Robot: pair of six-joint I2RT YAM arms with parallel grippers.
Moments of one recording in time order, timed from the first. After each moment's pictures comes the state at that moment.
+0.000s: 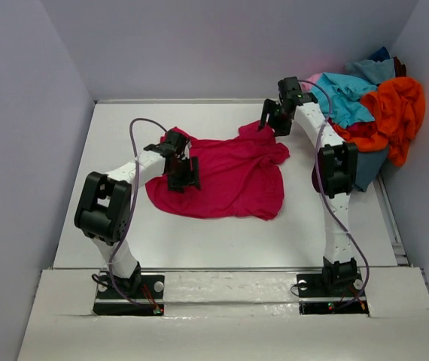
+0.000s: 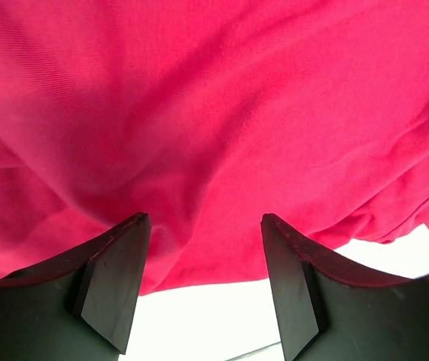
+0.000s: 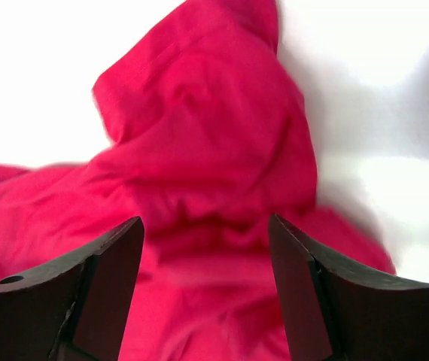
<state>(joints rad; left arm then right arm) -0.38 1.74 1.16 -0.60 0.21 -0.46 0.20 2.46 2.32 -0.87 -0.17 0.45</state>
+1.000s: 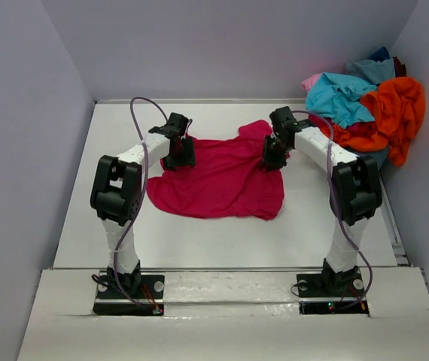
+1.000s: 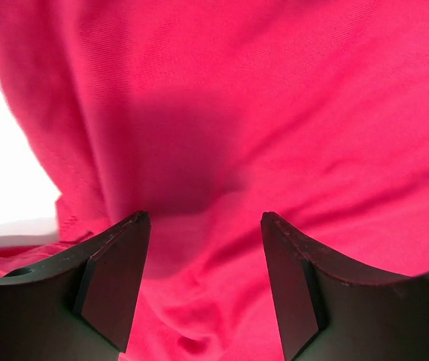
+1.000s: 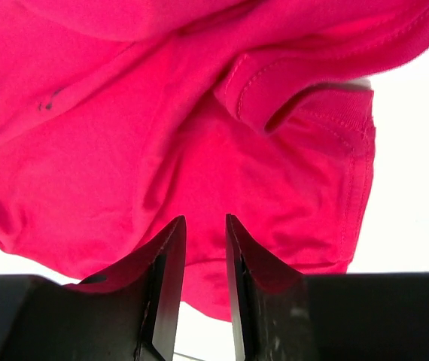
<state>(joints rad) -0.35 1.95 1.45 -0.62 -0.06 -0.44 0.33 1.94 1.56 -0.80 -0.16 0.52</state>
